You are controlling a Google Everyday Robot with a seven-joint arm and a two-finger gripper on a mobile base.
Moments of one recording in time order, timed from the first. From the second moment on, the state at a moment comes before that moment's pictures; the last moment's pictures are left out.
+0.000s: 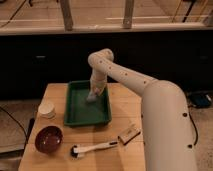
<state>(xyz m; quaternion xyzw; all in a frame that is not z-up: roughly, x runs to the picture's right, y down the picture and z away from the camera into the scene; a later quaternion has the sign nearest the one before) -0.042 0.027 0.872 -0.22 -0.27 -0.57 0.74</state>
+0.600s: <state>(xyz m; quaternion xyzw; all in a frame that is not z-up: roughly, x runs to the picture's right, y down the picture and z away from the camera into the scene) -0.047 0.029 0.871 -0.22 -0.28 -0.58 0.74</state>
